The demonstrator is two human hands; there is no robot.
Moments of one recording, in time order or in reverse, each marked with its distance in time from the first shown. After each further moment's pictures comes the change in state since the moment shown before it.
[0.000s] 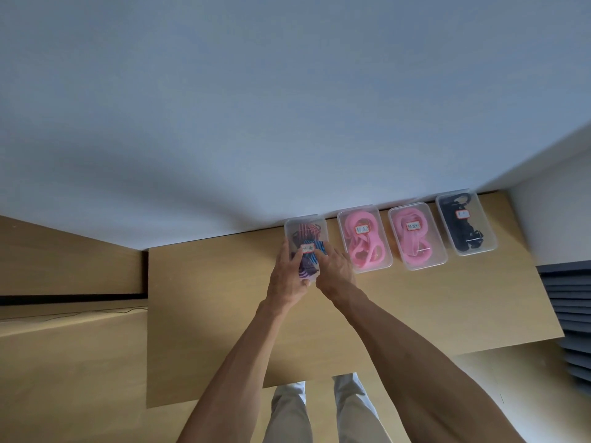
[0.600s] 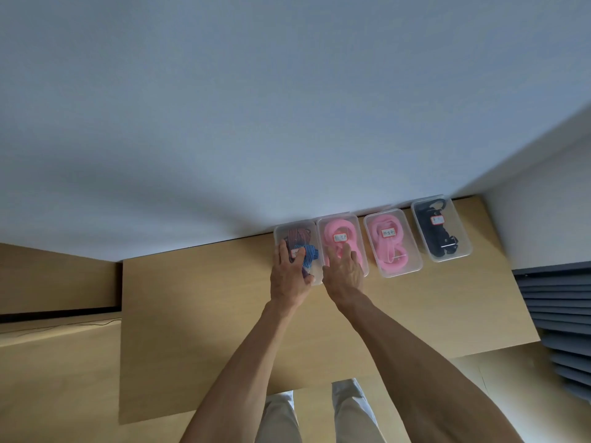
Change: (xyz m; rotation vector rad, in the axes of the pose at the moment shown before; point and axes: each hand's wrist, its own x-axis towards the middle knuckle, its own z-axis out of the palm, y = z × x) left_hand 0.030 0.059 0.033 0.211 0.021 -0.127; right_hand -0.003 0.065 -0.021 0.043 0.079 0.245
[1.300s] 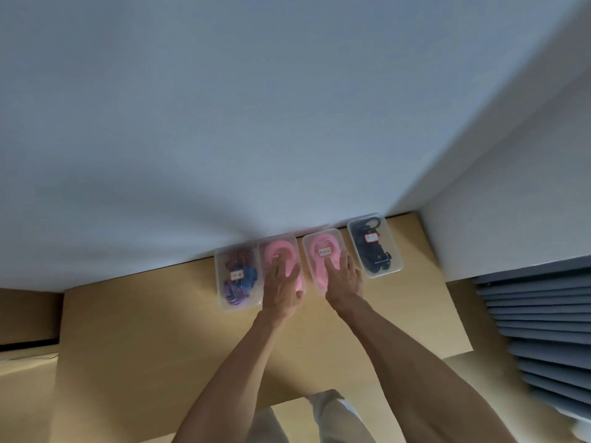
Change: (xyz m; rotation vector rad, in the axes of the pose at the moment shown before) left_hand 0.014 0.130 0.025 0.235 -0.087 0.161; right_hand 0.021 0.139 -0.068 -0.169 -0.139 0.007
